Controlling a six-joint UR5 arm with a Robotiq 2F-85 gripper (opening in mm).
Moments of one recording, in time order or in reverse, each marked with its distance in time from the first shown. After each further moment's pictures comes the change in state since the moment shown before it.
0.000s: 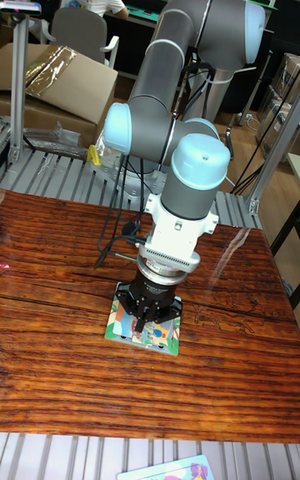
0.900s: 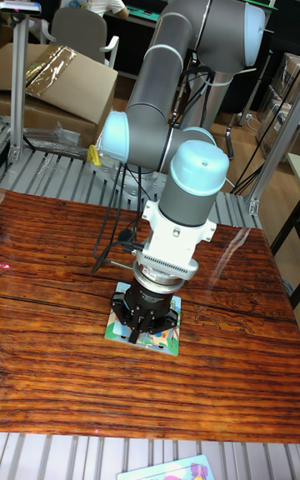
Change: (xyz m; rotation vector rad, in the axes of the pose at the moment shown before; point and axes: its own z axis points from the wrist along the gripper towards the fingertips) arm -0.019 -0.003 0.008 0.011 -0.045 0.000
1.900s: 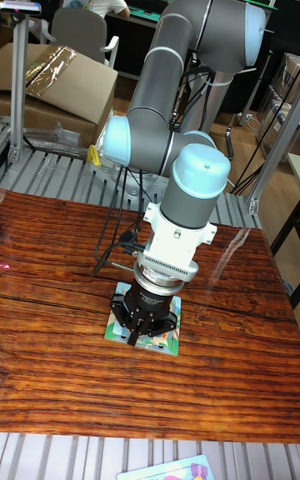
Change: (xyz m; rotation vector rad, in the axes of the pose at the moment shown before) arm 0.002 -0.001 0.005 0.013 -0.008 0.014
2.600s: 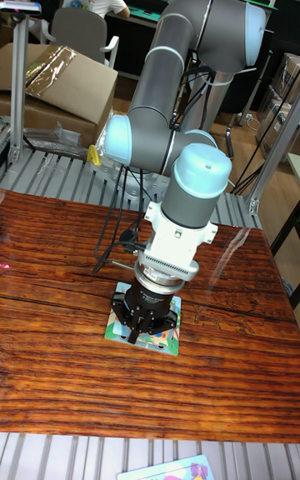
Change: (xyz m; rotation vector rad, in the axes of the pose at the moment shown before) arm 0.003 -0.001 0.000 0.008 0.006 -0.005
